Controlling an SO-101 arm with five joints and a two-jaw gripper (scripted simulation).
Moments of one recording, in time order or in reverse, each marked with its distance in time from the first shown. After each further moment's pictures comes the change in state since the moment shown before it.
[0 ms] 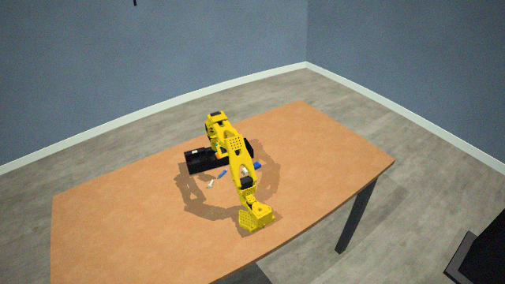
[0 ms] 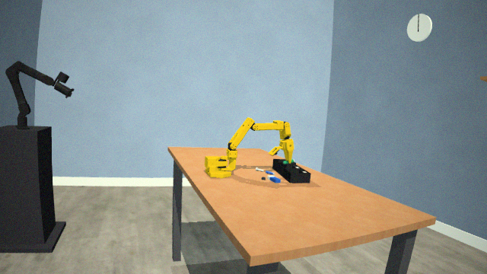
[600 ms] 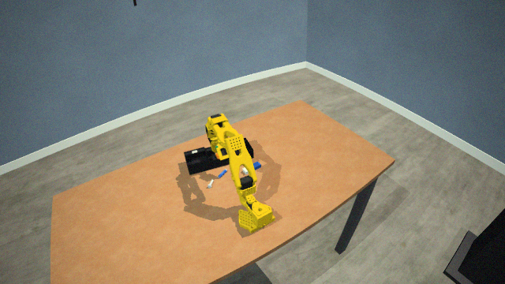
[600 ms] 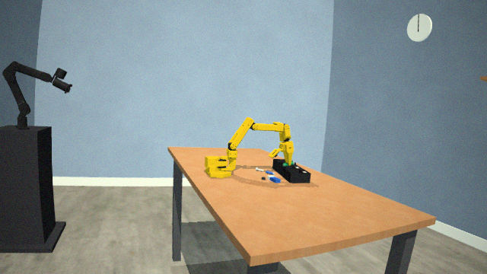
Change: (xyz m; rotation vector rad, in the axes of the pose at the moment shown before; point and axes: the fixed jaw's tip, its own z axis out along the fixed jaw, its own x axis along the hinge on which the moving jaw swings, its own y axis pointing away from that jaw) arm -0.002 0.000 0.009 0.000 0.003 0.000
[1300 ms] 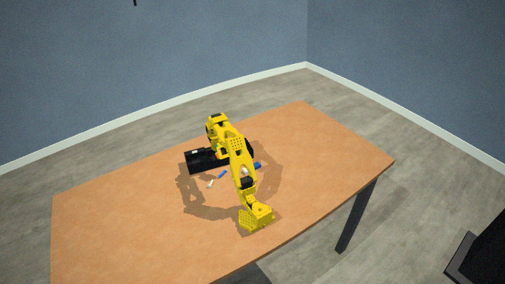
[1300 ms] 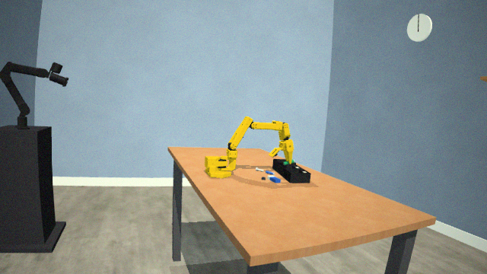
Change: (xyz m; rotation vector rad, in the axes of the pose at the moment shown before) arm 0.003 0.000 -0.006 0.000 0.042 0.000
